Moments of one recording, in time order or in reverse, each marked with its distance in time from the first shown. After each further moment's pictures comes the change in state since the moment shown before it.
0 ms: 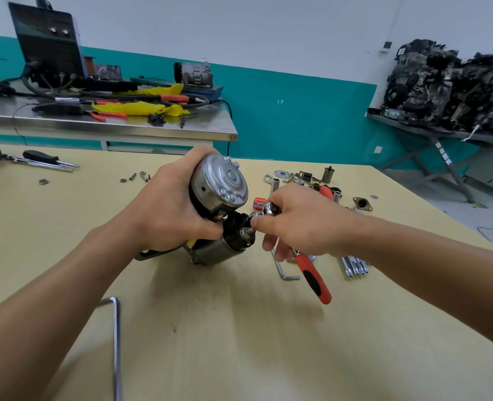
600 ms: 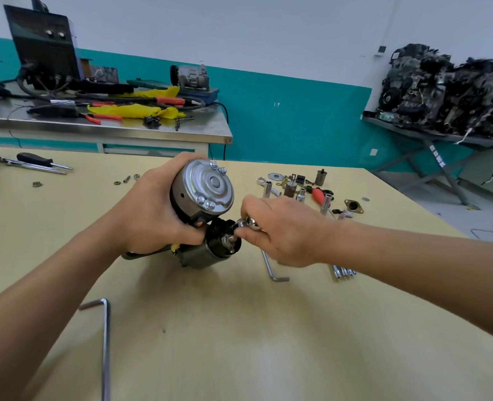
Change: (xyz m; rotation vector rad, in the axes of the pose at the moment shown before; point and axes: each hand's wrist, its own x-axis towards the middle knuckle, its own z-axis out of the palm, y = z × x) left_hand -0.005 -0.002 -0.006 -0.020 -0.021 0.056; right_hand 0.015 0.034 0.004 -0.613 0.173 -0.706
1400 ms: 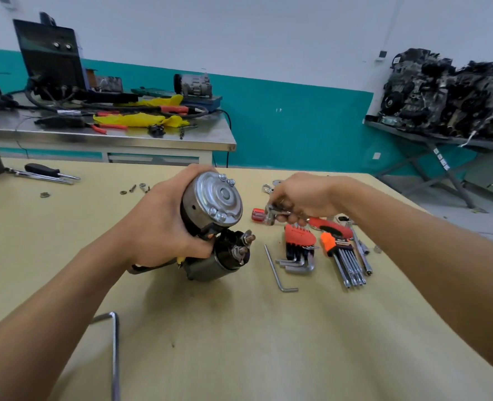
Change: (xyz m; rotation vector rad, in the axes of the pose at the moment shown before) left_hand 0.000 0.005 -0.004 -0.016 -0.050 -0.039; right_hand 0.046 0.075 -0.015 0.817 -0.324 0.861
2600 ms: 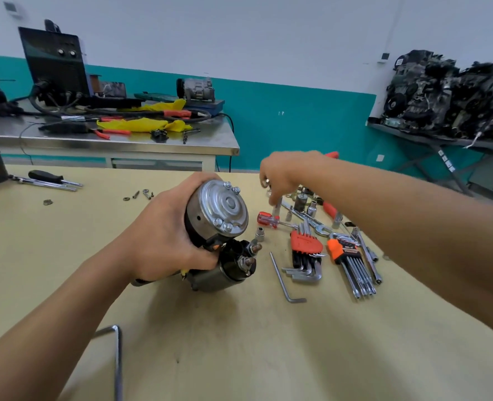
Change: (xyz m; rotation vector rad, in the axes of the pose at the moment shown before) left_hand -0.001 0.001 0.000 -0.008 0.009 -0.009; right_hand 0.060 -0.048 -0.019 -1.259 0.225 -0.184
